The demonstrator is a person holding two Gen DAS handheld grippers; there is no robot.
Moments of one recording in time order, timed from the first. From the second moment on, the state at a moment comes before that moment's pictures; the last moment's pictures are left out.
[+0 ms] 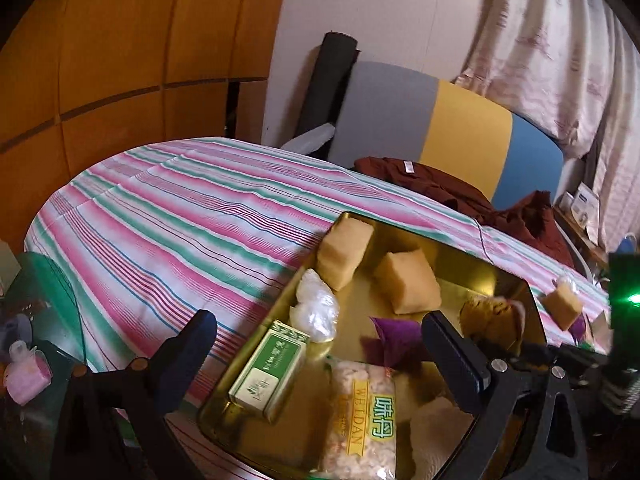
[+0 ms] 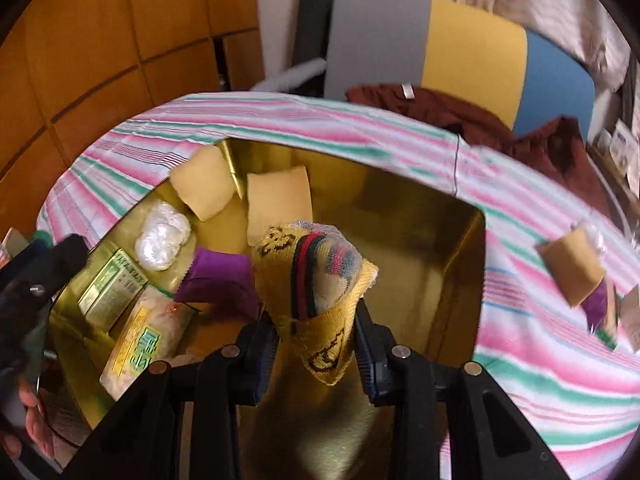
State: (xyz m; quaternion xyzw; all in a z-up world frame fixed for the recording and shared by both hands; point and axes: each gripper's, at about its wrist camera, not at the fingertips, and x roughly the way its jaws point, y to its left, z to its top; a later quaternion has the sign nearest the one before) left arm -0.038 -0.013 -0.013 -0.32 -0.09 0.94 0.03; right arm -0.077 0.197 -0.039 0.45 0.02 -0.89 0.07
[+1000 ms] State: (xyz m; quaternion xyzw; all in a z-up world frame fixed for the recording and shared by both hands) left arm -0.027 0.000 -0.011 -0.33 -0.11 0.93 0.07; right arm -0.021 0.254 0.013 0.35 -0.08 -0.93 0.07
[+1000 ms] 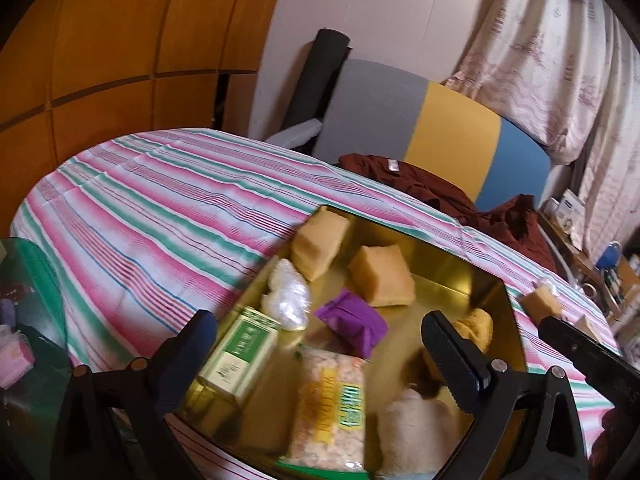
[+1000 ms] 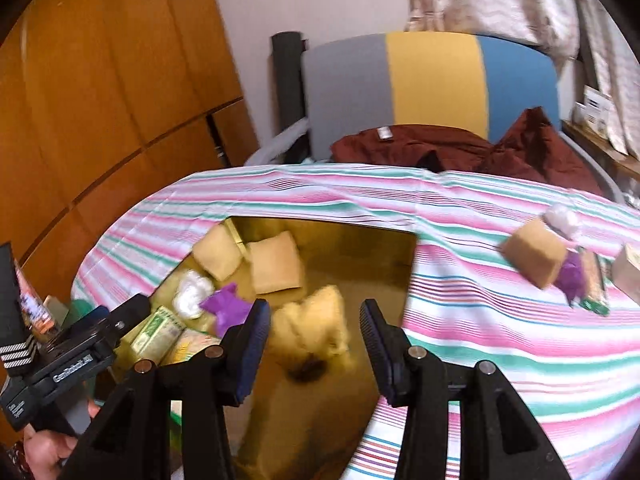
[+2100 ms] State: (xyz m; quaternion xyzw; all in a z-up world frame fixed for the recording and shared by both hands) left arm 0.044 0.174 -0.010 -0.38 0.02 0.87 0.33; right arm -0.013 0.525 -0.048 0.37 -0.18 -0.89 -0.21
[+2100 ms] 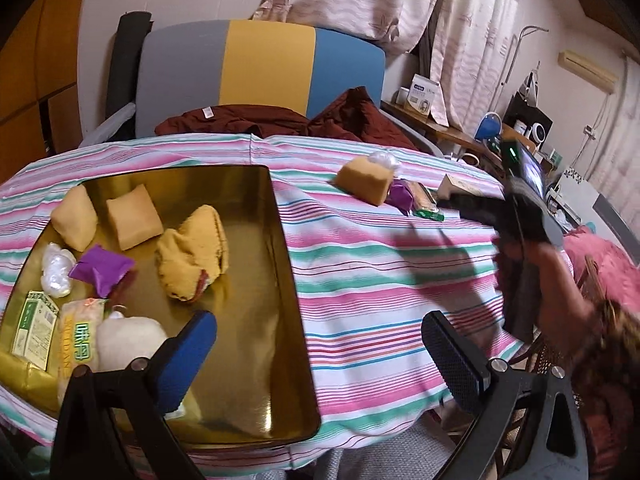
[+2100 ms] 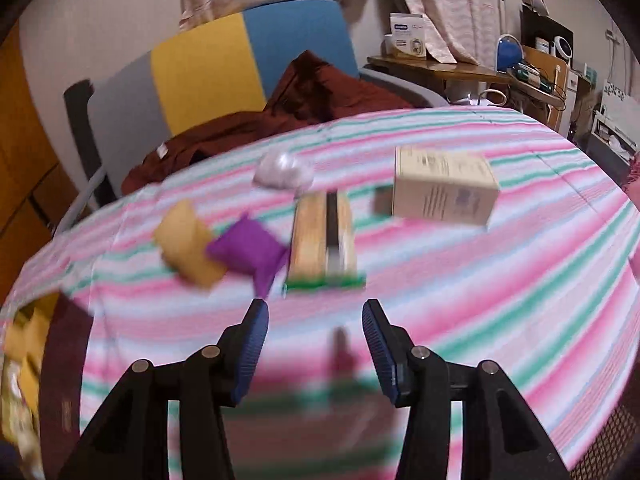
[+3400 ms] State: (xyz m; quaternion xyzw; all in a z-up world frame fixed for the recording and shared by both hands) left arm -0.036 0.303 -0.004 -0.42 0.05 0.86 0.29; right arm 0.008 0.557 -0.085 0.36 -0.18 -0.88 -0.26
